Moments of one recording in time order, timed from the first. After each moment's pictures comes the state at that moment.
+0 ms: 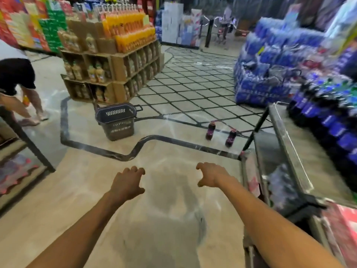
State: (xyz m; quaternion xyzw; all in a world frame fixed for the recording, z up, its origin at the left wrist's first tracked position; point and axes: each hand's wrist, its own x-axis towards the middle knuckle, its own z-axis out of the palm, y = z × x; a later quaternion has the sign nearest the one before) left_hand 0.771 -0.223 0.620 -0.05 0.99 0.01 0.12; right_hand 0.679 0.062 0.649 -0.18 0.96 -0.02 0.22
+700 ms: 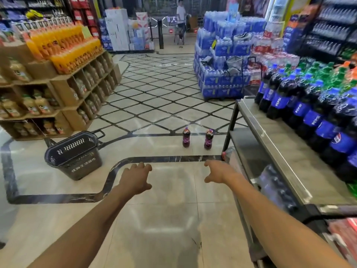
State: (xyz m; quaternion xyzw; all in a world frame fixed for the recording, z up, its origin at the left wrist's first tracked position) left_hand 0.462 -0.136 0.629 0.11 0.99 -0.05 0.09; right_hand 0.453 0.176 0.627 -0.01 0.98 -0.09 0.20
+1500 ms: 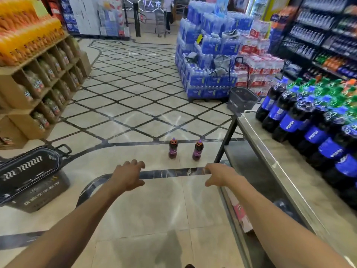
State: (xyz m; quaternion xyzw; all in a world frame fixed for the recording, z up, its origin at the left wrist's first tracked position) left_hand 0.122 -0.161 0.612 0.17 0.98 0.00 0.13; right_hand 0.174 0.165 0.643 0.06 0.97 -0.05 0.24
